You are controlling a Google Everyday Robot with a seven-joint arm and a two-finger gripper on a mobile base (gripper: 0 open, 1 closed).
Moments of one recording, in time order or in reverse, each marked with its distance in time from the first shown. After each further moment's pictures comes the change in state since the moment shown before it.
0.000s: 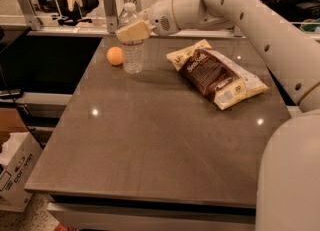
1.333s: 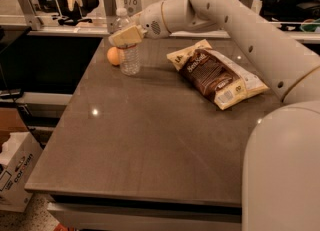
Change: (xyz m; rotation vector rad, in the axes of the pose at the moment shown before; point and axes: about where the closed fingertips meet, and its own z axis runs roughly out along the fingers) arm 0.010 -0.010 0.029 0.005 0.026 -0.026
